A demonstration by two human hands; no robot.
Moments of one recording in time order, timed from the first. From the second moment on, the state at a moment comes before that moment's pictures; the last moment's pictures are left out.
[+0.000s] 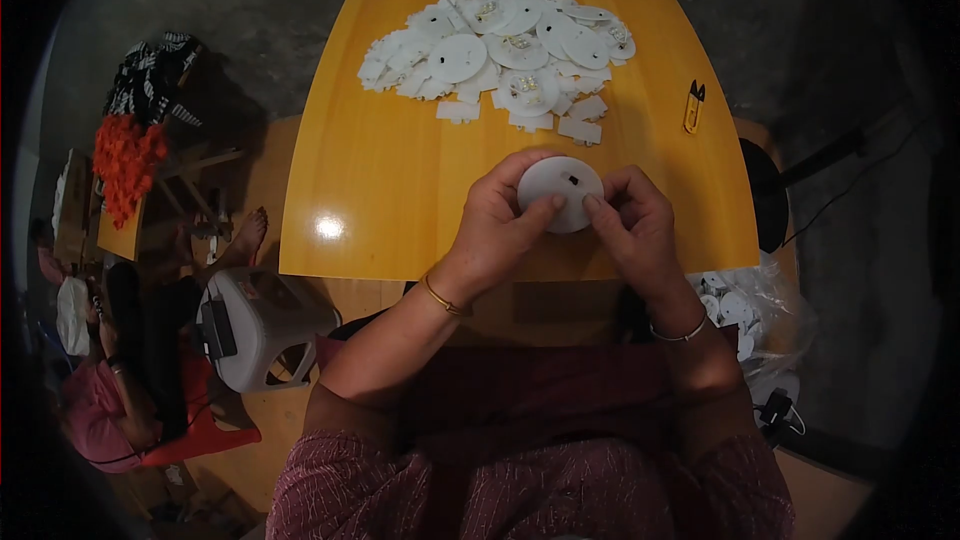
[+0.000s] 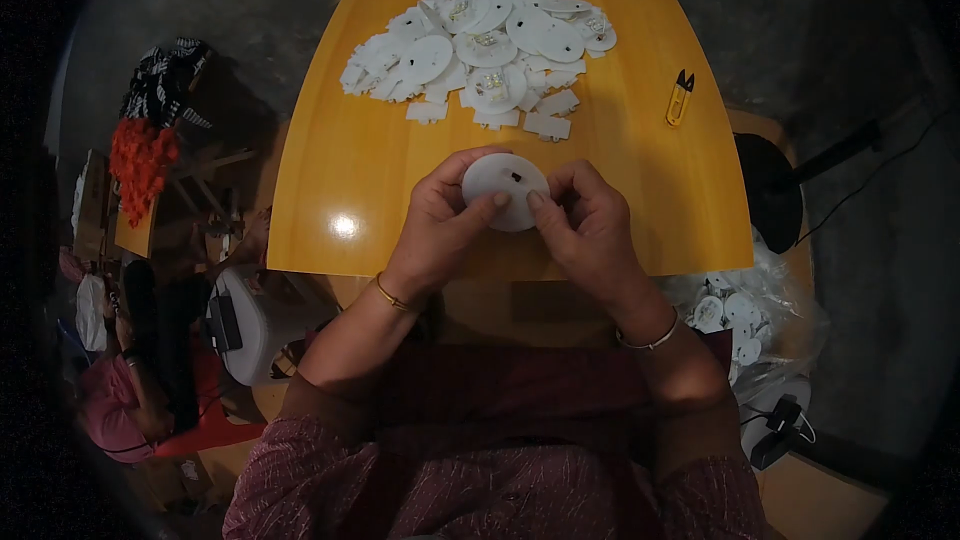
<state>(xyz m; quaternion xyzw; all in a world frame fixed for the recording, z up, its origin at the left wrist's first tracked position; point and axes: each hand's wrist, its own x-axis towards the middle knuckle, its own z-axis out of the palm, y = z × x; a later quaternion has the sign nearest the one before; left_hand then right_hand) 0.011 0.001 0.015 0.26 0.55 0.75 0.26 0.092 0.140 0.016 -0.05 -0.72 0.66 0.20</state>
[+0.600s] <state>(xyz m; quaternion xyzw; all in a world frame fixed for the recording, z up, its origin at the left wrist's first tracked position) 0.012 0.001 0.017 0.35 0.60 0.67 0.27 0.092 0.140 0.019 -0.03 -0.78 0.60 0.17</state>
